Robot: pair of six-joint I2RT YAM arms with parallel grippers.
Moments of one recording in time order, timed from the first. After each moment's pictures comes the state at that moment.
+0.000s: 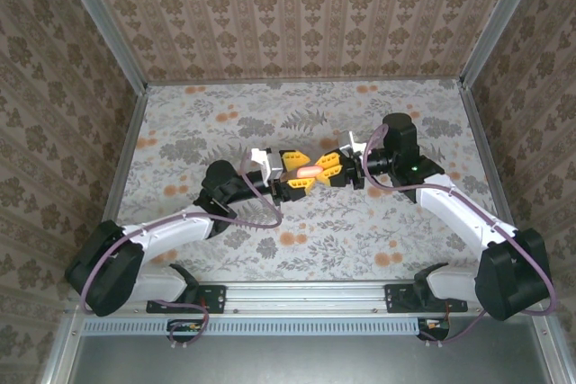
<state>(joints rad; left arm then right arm) -0.76 1.27 0.54 0.93 0.68 -0.06 0.34 1.26 0.86 0.02 -1.22 -0.37</state>
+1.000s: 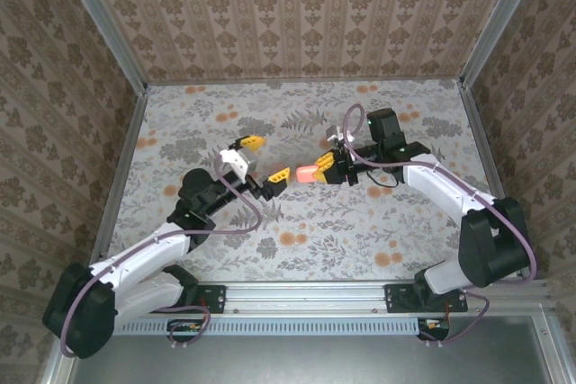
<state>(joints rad) -0.64 0.98 0.43 0.67 0.33 0.02 0.32 1.47 1.01 -0.30 -1.13 -0.40</state>
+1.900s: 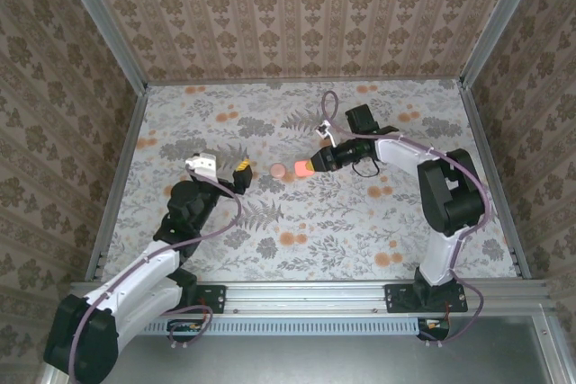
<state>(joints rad) -0.48 0.82 0.27 0.48 -0.07 -0.12 0.33 1.87 1.24 -0.39 -0.87 0.03</state>
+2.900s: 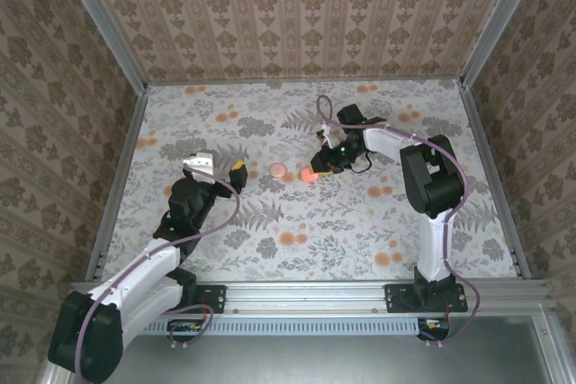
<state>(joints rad) -0.43 0.86 0.27 0.44 -0.08 -0.15 0.33 2.06 1.42 -0.65 -0.72 0.14</state>
